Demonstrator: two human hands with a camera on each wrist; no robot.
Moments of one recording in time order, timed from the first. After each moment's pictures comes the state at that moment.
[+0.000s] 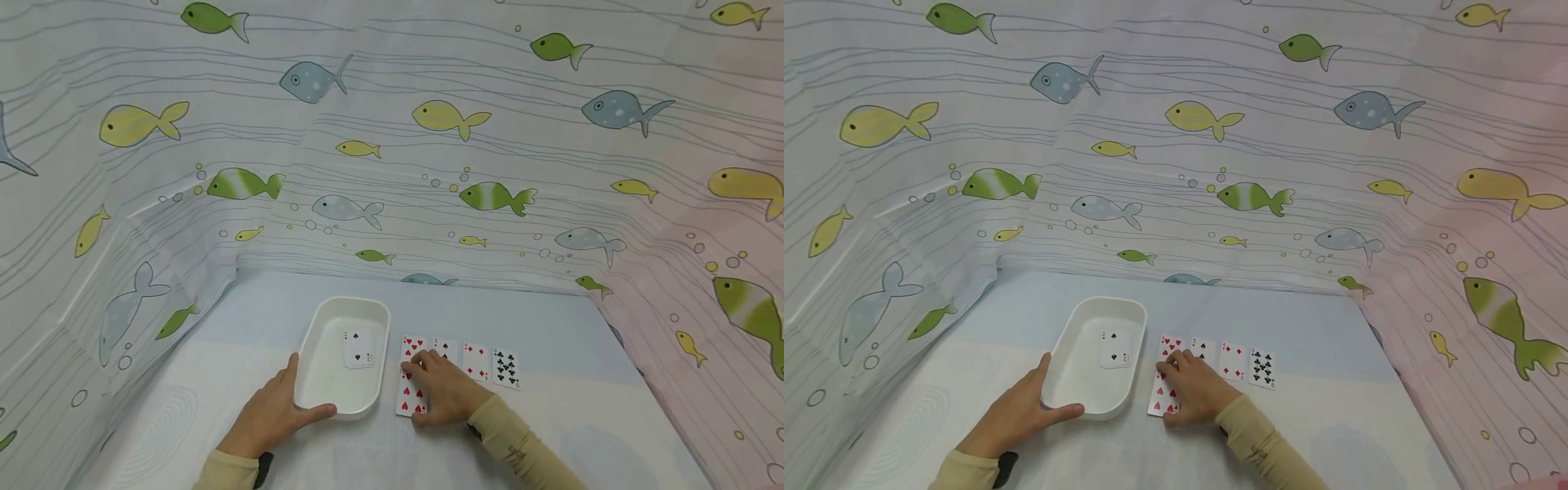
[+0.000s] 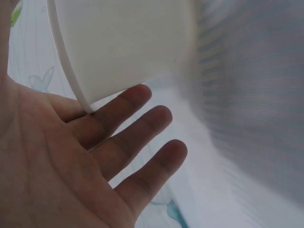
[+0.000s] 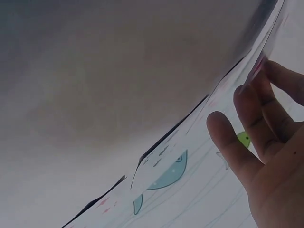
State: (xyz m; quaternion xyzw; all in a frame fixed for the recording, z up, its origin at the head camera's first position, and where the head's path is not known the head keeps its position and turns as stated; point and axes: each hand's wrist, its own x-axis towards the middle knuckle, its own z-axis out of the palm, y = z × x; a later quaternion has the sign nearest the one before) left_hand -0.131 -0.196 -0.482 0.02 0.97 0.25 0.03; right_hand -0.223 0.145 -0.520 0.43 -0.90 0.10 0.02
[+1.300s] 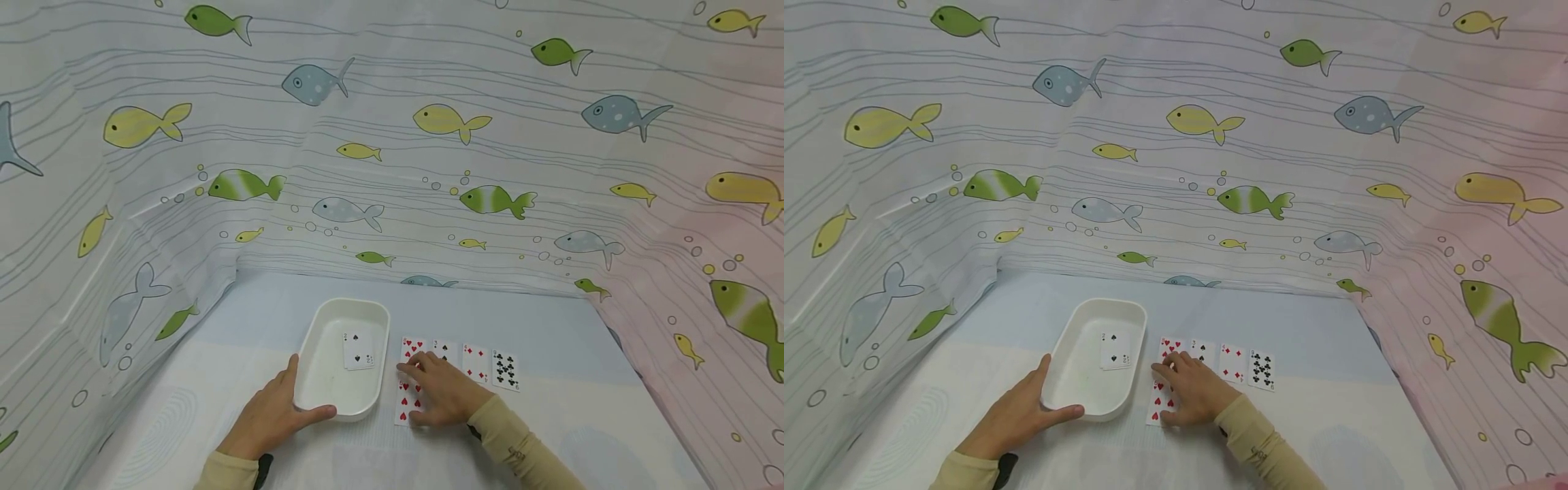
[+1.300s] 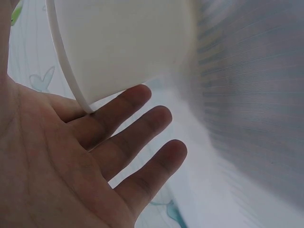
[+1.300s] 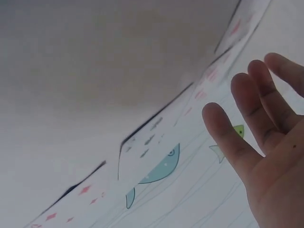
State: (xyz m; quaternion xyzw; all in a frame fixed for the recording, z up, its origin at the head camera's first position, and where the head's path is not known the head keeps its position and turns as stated) left_hand -0.132 -0.198 -0.484 0.01 0.96 0.26 0.02; right_hand -0.220 0.142 -0.511 0.43 -0.90 0.10 -0.01
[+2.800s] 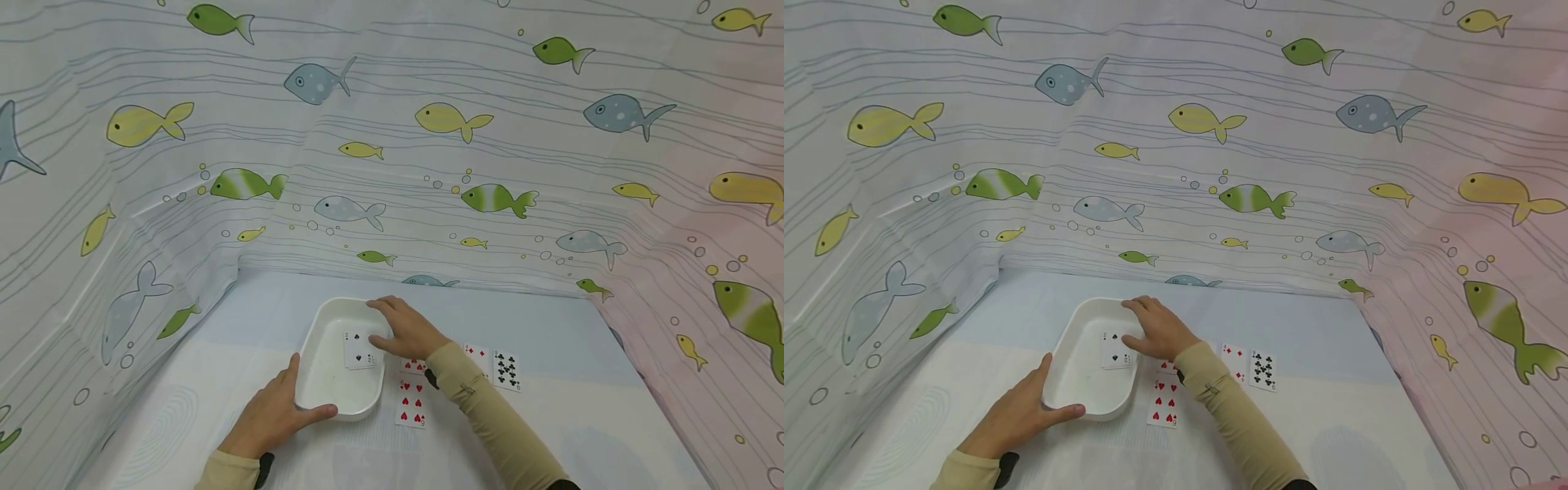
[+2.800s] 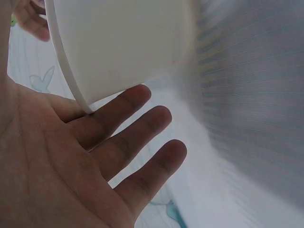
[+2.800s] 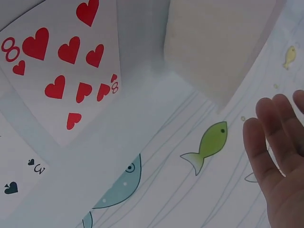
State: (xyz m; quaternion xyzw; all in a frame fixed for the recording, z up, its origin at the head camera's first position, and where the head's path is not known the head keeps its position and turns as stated) left_hand -0.133 -0.197 -0.485 0.01 0.96 0.26 0.02; right_hand -0.290 0.064 -0.461 0.38 -0.90 0.20 0.04
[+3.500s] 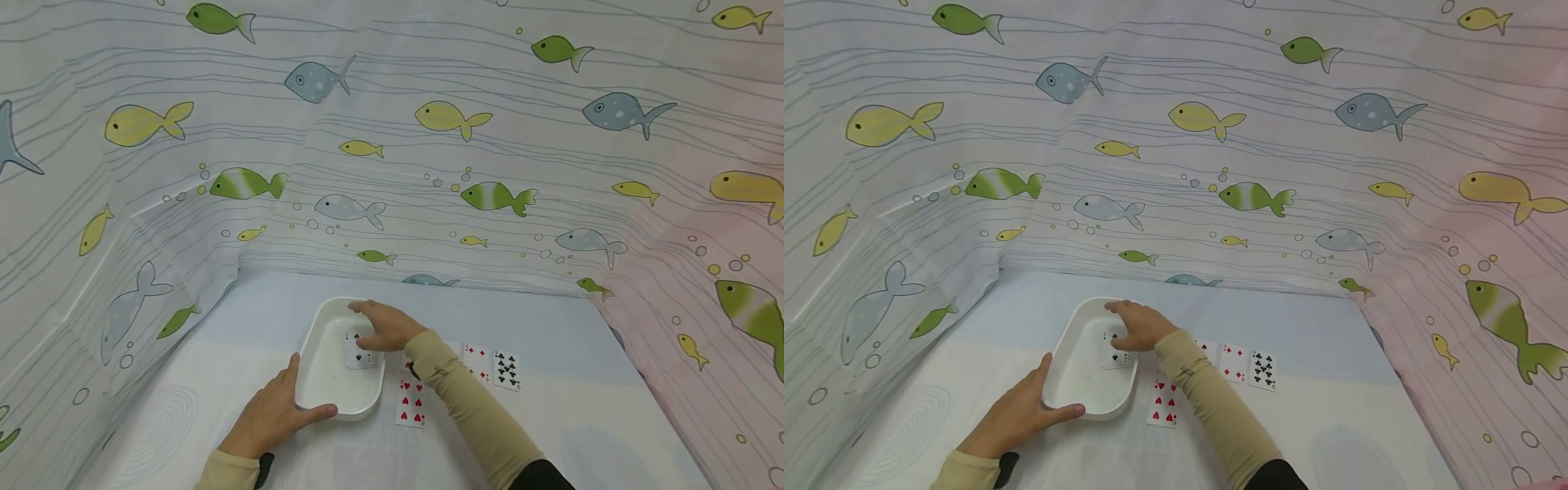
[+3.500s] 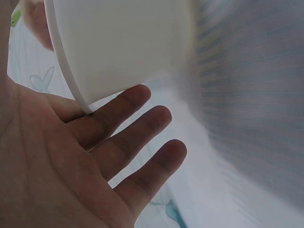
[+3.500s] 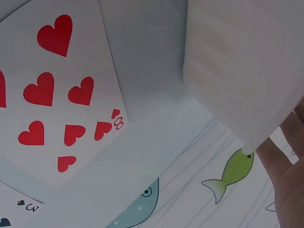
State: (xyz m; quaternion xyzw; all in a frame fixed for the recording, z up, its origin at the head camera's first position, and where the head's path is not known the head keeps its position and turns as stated) left_hand -0.132 -0.197 -0.487 0.01 0.96 0.26 0.02; right_hand -0.311 0.029 -0.473 0.37 -0.91 0.19 -0.06
